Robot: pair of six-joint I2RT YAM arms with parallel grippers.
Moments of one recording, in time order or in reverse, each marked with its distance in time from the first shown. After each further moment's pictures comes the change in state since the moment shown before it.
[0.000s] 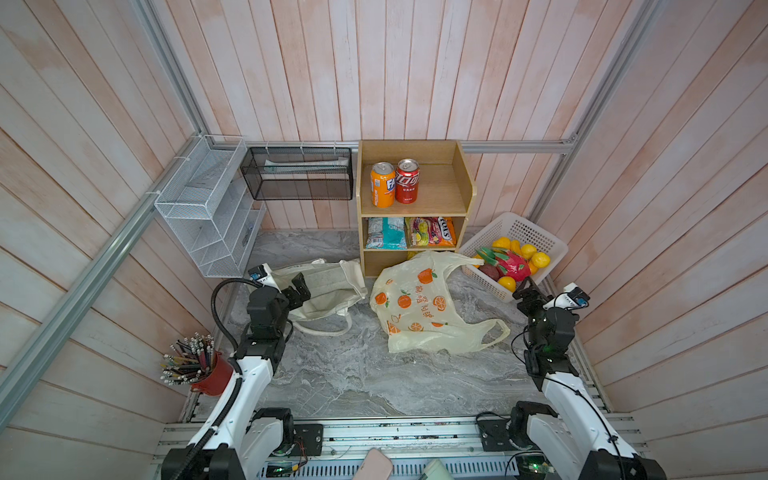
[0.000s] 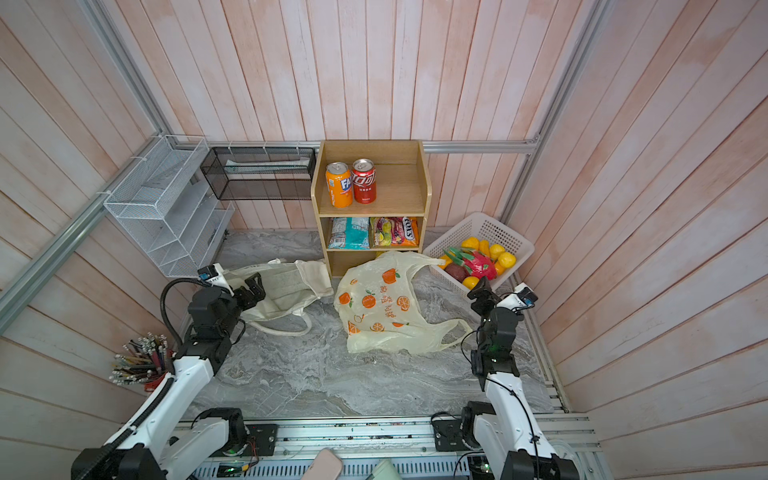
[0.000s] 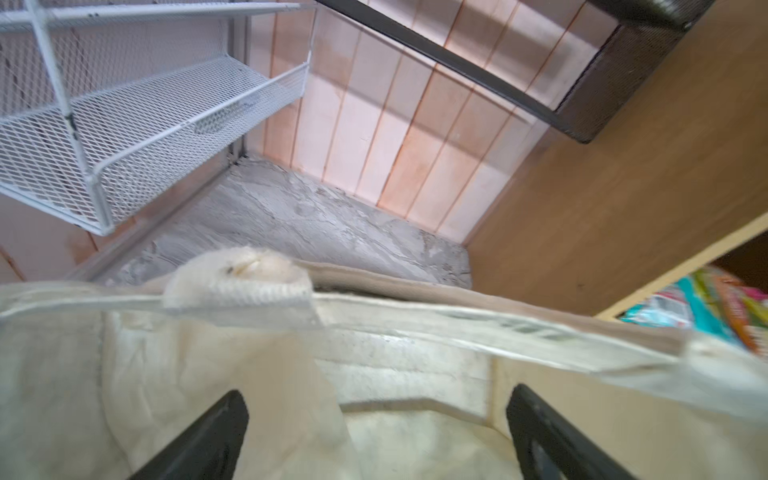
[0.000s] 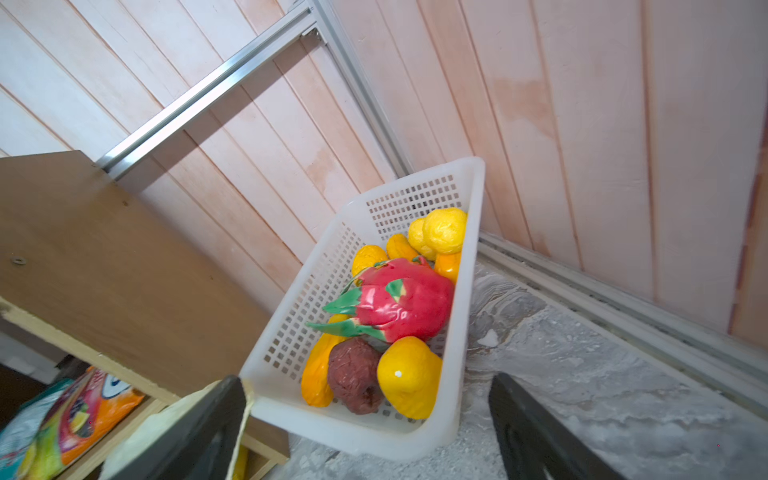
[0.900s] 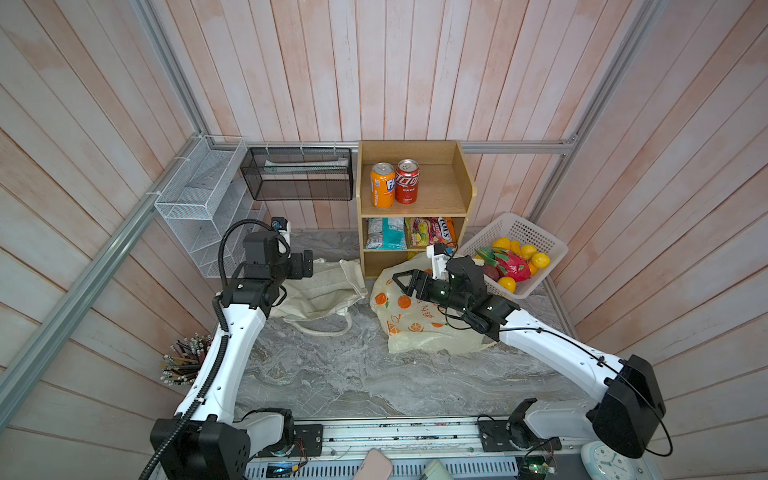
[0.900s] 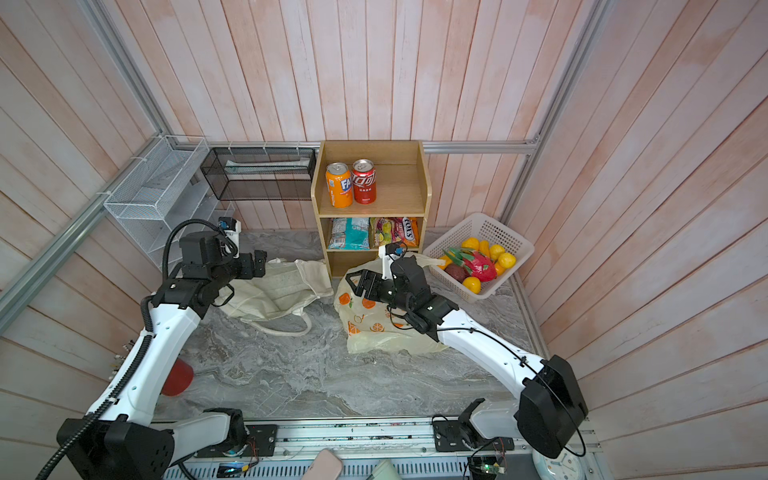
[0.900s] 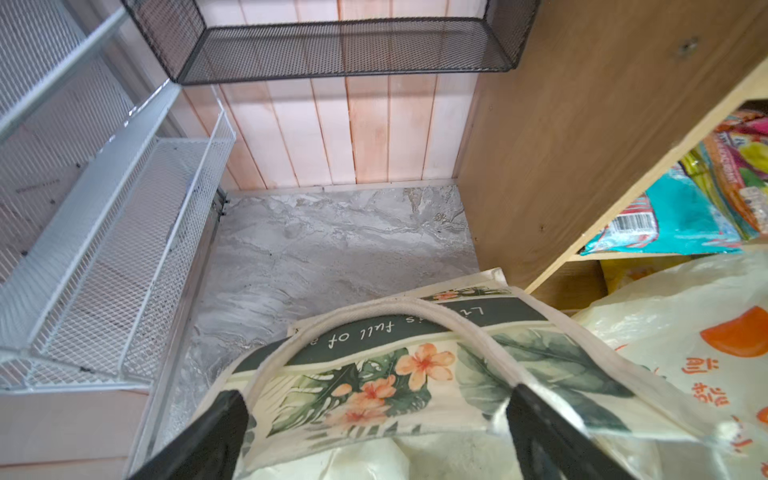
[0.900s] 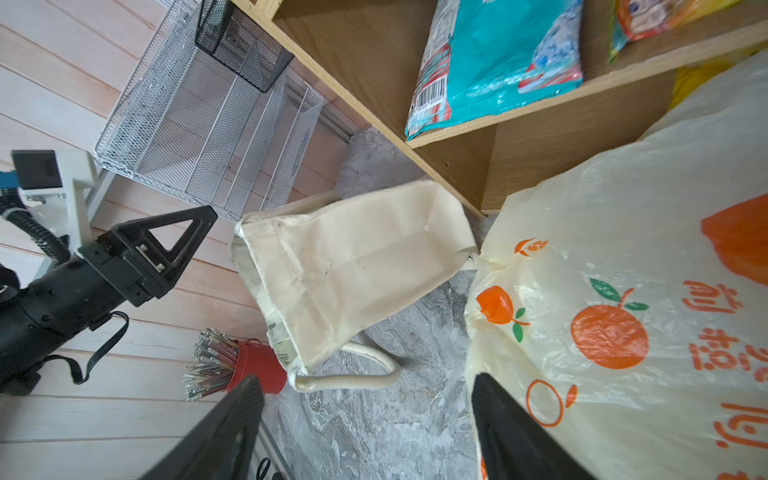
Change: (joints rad) left arm -0.056 0.298 0.655 -0.581 0.016 0.506; right arm 0.827 0.483 0.645 -0.413 -0.357 0.223
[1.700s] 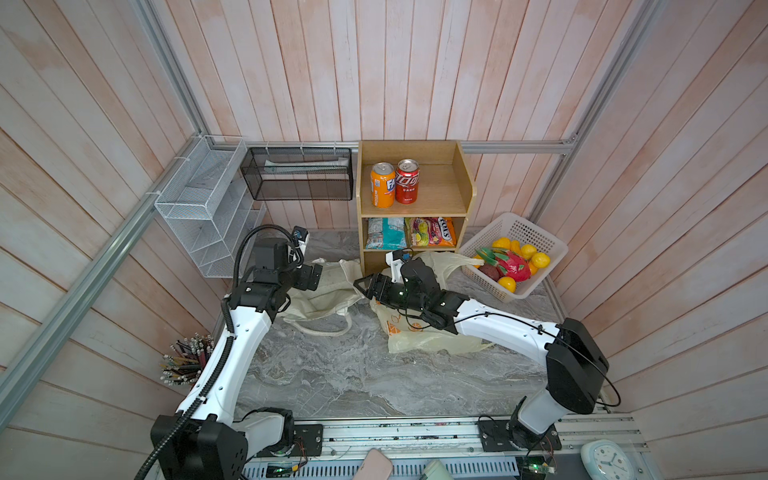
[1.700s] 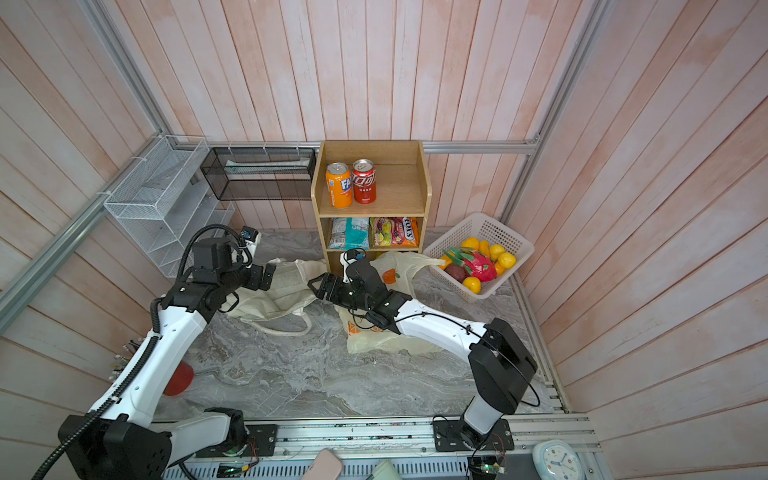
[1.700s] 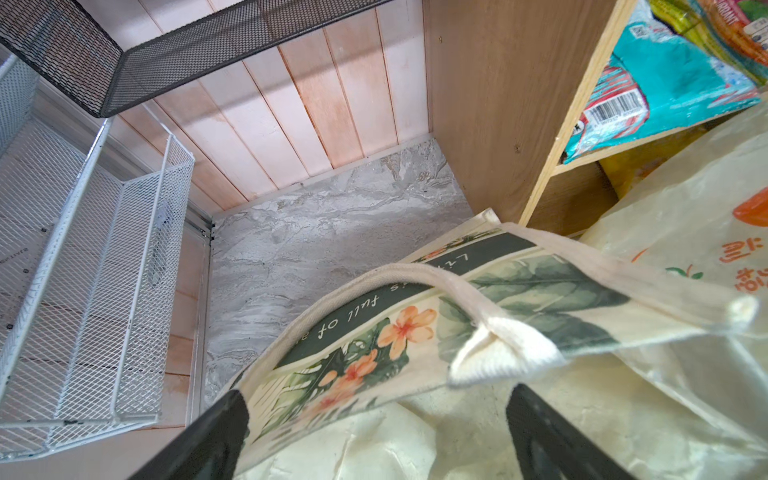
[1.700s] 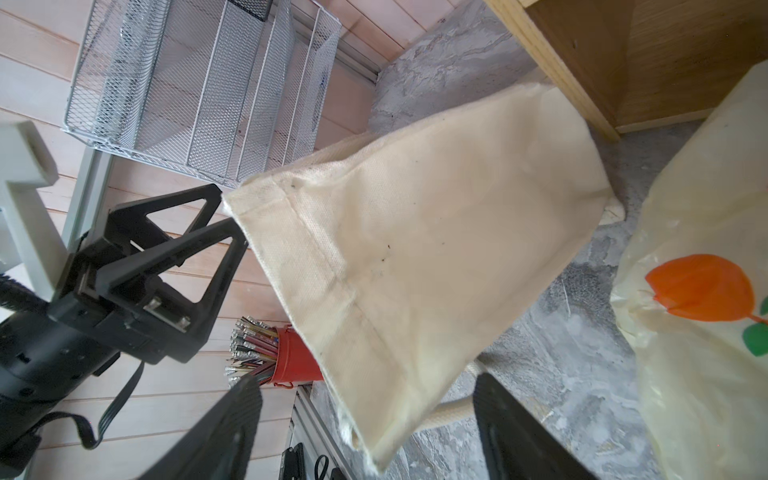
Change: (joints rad) left arm -0.044 -0.004 -0.068 -0.006 0.000 0.196; right arm 0.168 0.312 0.187 0.115 0.028 0.186
